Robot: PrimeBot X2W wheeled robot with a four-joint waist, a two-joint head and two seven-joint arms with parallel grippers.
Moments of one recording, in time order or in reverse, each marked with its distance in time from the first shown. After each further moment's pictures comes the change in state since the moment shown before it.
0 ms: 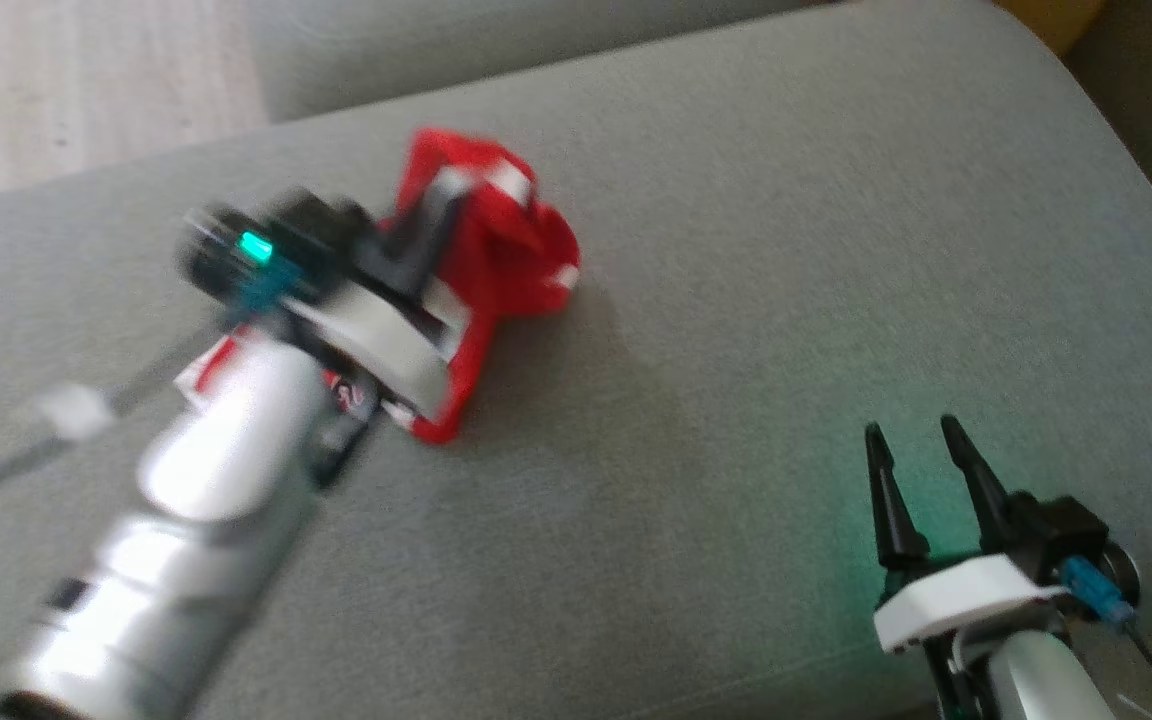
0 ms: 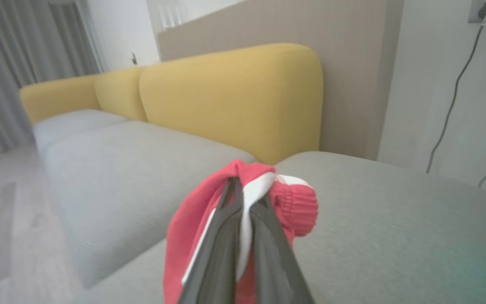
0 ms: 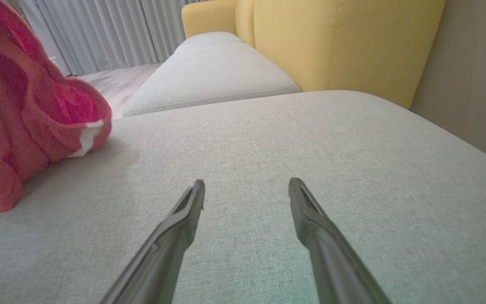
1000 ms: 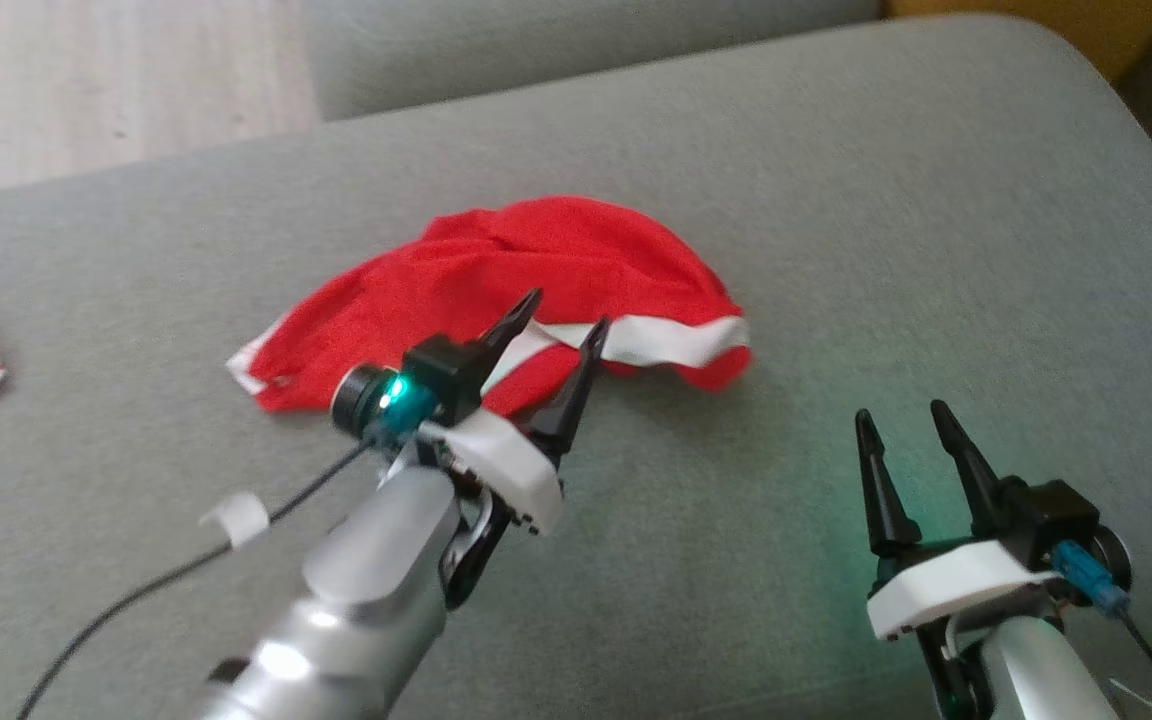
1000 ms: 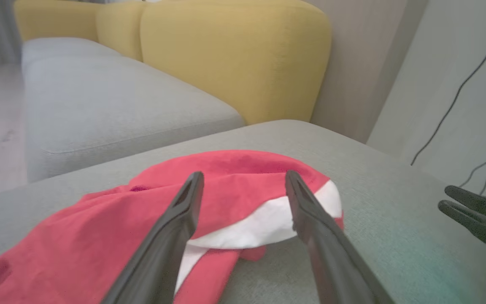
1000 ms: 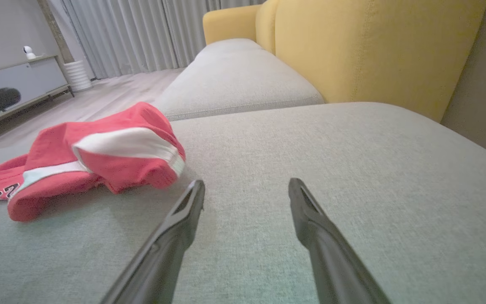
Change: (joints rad) left arm 0.123 -0.286 -0.071 0.298 -0.049 0.018 -0.137; right arm -0.047 0.000 0.023 0.021 0.008 0.000 -0.001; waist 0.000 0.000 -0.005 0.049
